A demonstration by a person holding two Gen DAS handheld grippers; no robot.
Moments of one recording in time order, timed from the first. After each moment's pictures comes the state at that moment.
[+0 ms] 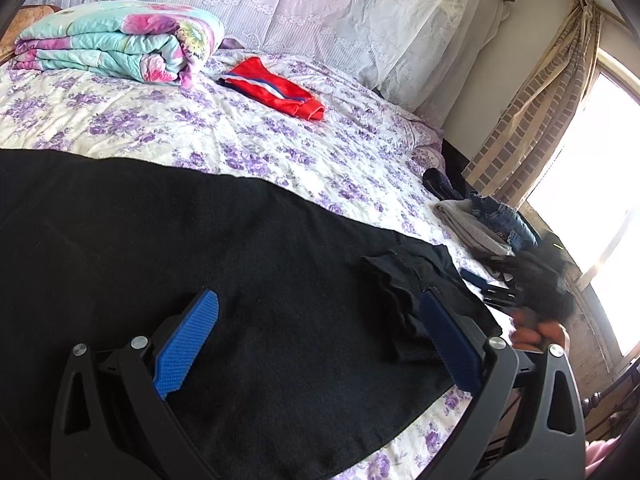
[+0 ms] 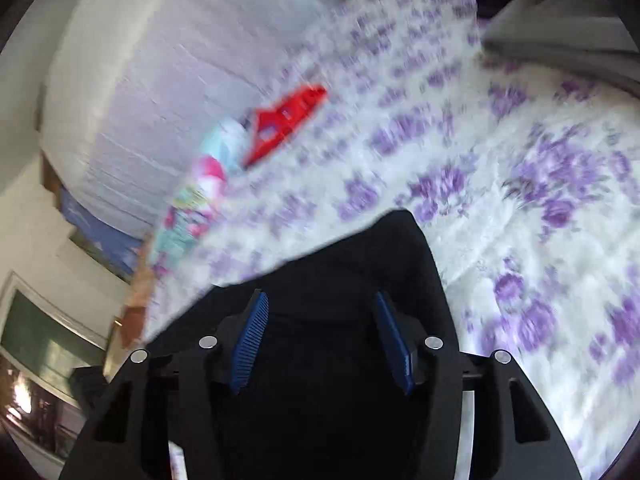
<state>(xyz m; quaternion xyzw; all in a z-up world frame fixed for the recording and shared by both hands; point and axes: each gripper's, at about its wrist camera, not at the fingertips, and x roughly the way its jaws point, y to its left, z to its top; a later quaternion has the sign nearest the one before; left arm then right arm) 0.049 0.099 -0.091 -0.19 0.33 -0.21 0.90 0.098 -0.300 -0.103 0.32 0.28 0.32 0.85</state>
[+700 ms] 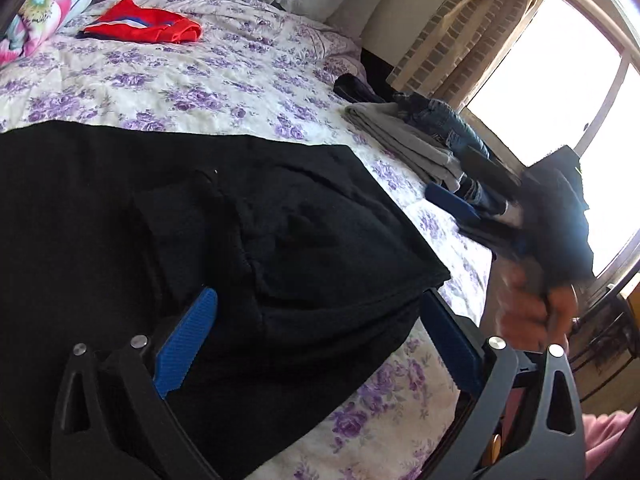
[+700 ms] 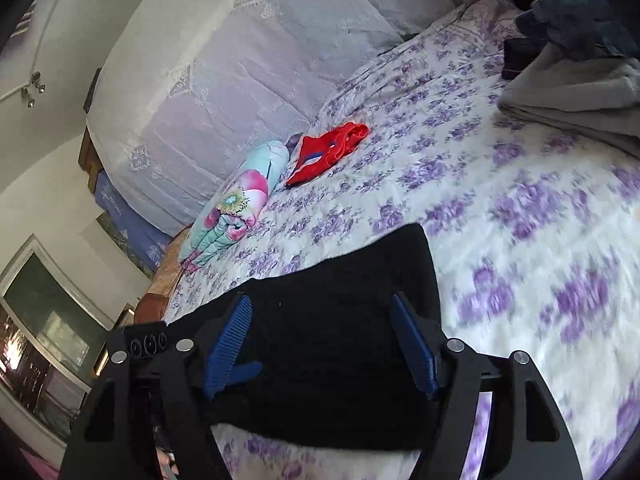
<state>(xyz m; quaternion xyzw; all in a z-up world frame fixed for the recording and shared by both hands) 0.066 -0.041 -0.126 -0.12 0.41 -0.37 0.83 0.103 -0.308 -0.090 0.28 0.27 0.34 0.85</state>
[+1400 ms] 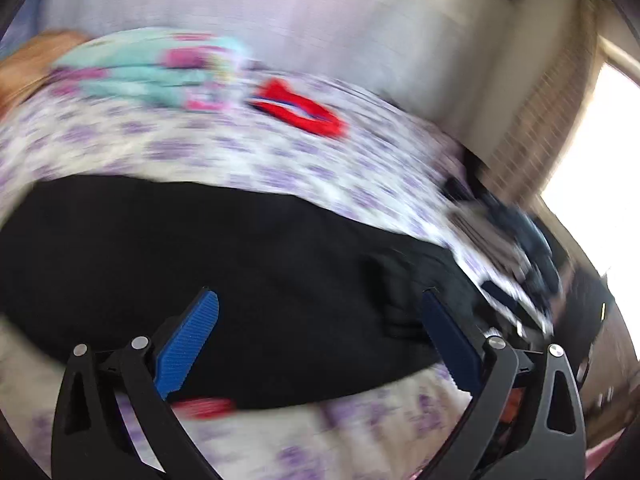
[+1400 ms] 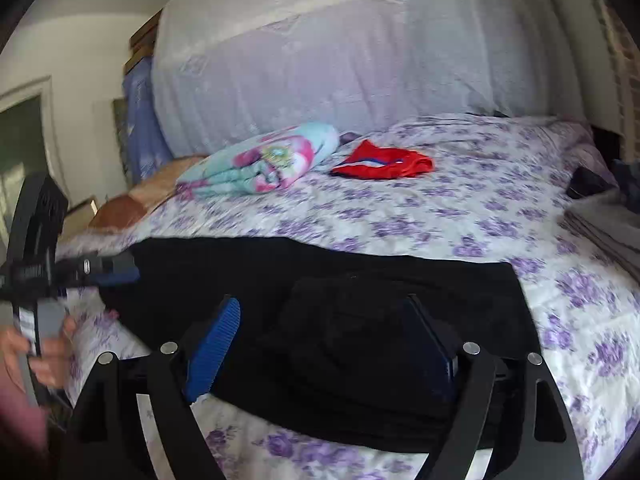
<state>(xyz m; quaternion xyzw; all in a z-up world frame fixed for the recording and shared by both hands) -0.019 0.152 -0.058 -0.20 0.33 -0.12 0.91 -0.004 -0.154 -0.085 -0.02 0.14 0.34 0.93</state>
